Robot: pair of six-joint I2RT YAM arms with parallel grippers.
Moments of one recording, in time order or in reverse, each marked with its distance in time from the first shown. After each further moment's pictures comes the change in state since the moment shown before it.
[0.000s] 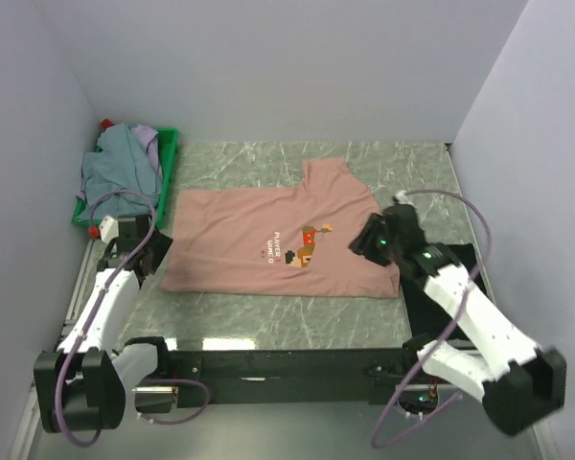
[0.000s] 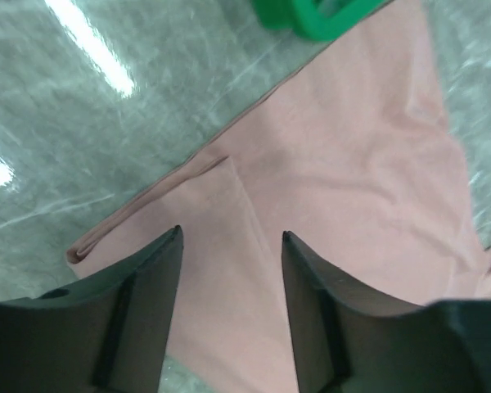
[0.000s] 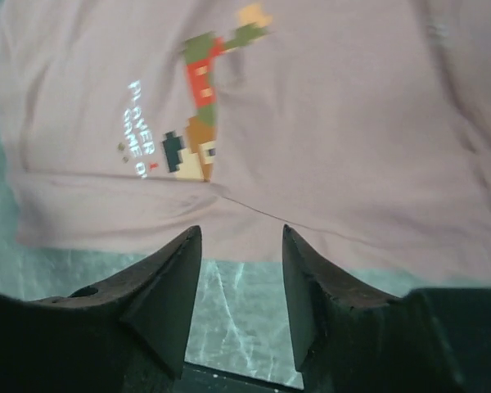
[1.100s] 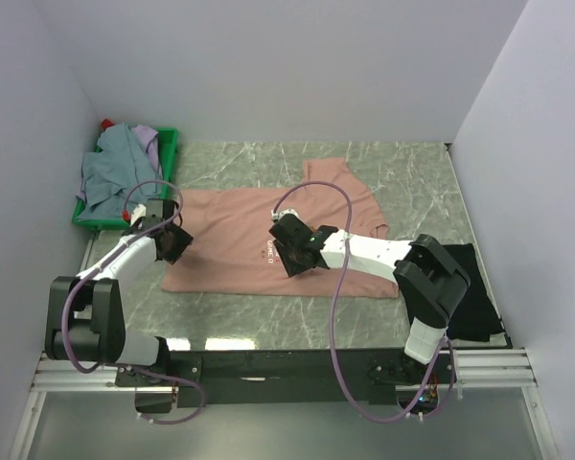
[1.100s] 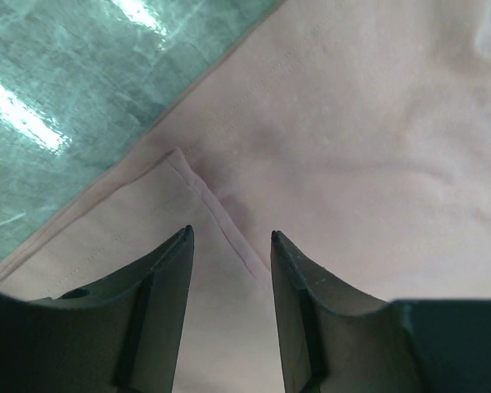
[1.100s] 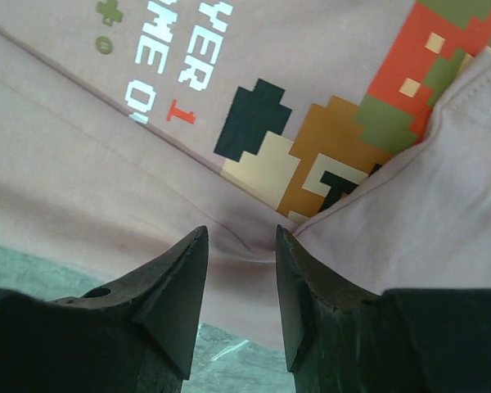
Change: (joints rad) left arm -0.116 0.382 0.117 0.082 0.042 0.032; right arm 0.533 0.824 0.369 0.122 0.228 -0.401
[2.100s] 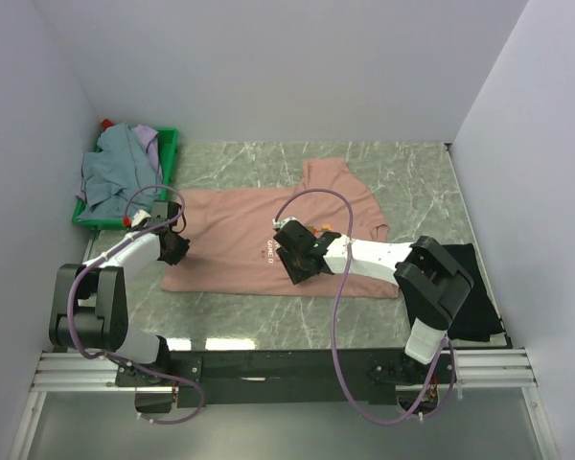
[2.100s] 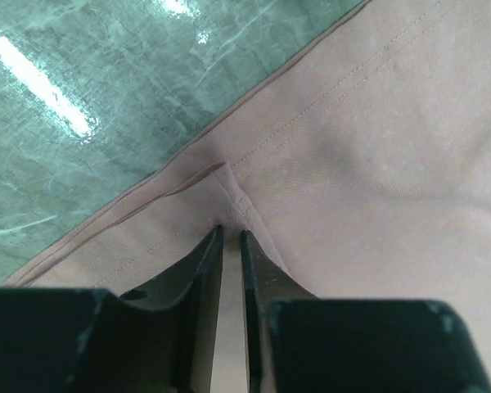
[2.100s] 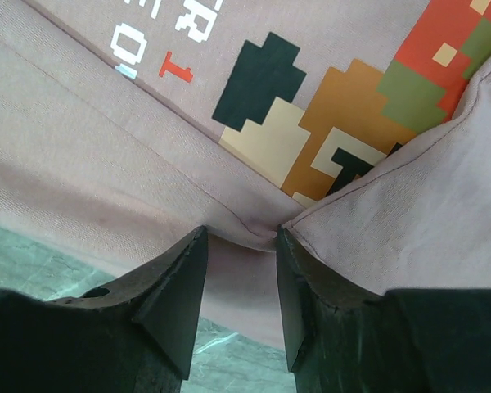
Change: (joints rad) left arm -0.009 0.075 0.004 -0.029 -0.080 -0.051; right arm 0.002 -0.018 -0.078 0.039 -0.046 -0.051
